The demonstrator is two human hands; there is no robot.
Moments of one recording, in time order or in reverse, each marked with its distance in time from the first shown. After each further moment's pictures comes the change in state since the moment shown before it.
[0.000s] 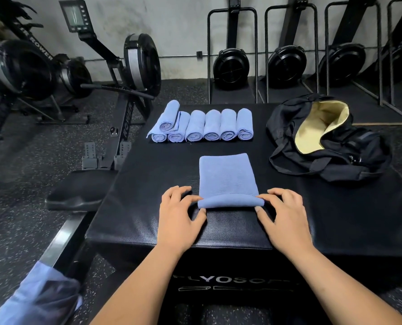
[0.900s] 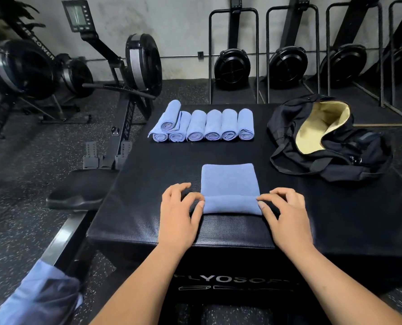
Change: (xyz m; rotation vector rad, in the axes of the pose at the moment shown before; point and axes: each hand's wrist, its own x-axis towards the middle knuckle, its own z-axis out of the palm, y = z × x) left_hand -0.003 0.003 -0.002 -0.048 0.052 0.048; right_hand -0.001 -0.002 -0.002 0.167 0.100 -0.017
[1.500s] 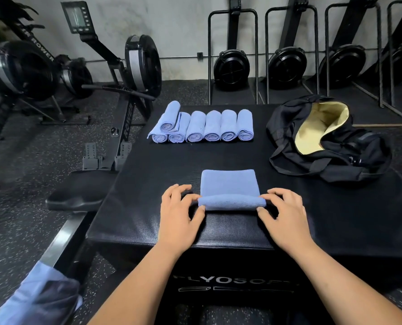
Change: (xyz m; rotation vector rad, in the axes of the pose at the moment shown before) left_hand 0.002 -0.002 -0.001 -0.025 -0.083 -0.044; right_hand 0.006 0.001 0.000 -0.058 -0.143 0.106
